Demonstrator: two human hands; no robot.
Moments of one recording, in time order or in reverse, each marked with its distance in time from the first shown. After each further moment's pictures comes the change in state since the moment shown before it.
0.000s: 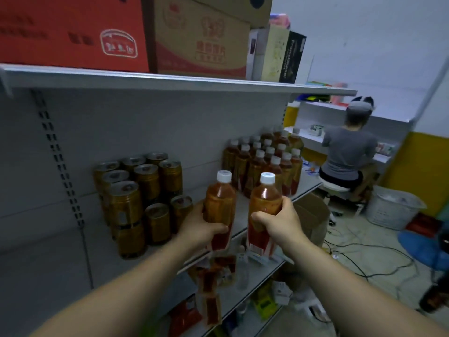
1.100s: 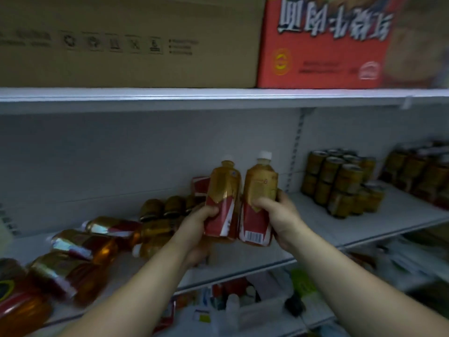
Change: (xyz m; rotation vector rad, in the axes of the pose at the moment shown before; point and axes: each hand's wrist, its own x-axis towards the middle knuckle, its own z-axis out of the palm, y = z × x) left_hand -0.350 -0.047 -0.471 -0.673 0.286 -0.122; right_hand -0.367 -0.170 0.400 0.440 -0.559 0.068
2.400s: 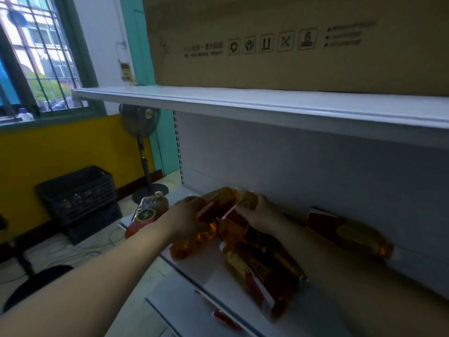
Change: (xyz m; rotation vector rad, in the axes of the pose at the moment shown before) left_hand -0.055 0.073 -0.115 1.533 0.897 -0.188; right_hand 0.116 0.051 0.213 -0.886 -0.959 -0.214
